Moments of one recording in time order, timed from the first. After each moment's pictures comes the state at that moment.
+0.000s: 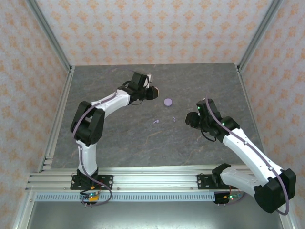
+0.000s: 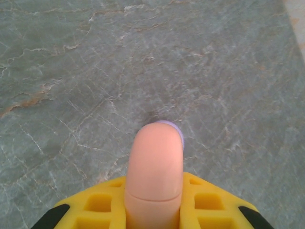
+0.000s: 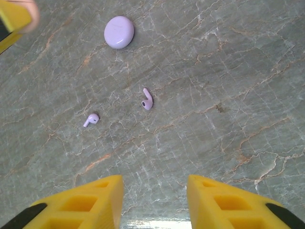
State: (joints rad) left arm -0.43 2.01 1.50 -0.26 0.27 -0.50; right arm 0.48 1.01 0.86 -0.74 0.02 0.70
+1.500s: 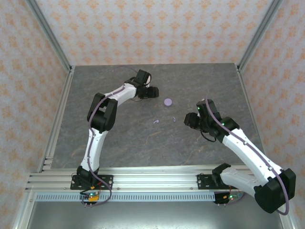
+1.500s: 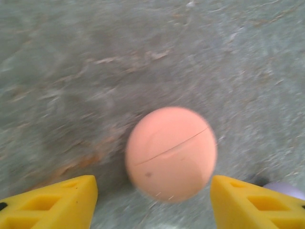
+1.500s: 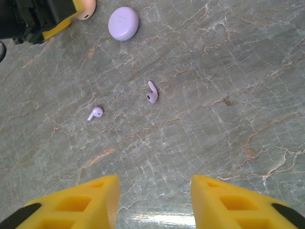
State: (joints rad) left arm -0.37 2.32 1.81 -0.47 0.18 -0.44; right arm 0.48 1.01 0.86 -0.73 -0.01 0.70
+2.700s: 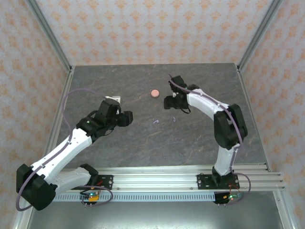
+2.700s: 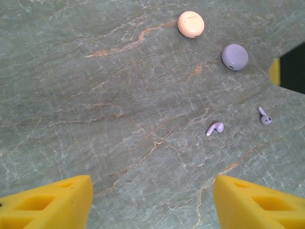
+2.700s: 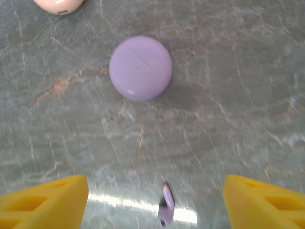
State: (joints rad) left arm -0.49 1.05 0.87 -0.60 -0.11 -0.48; right arm 0.48 1.90 1.46 -0.73 0.02 0.37
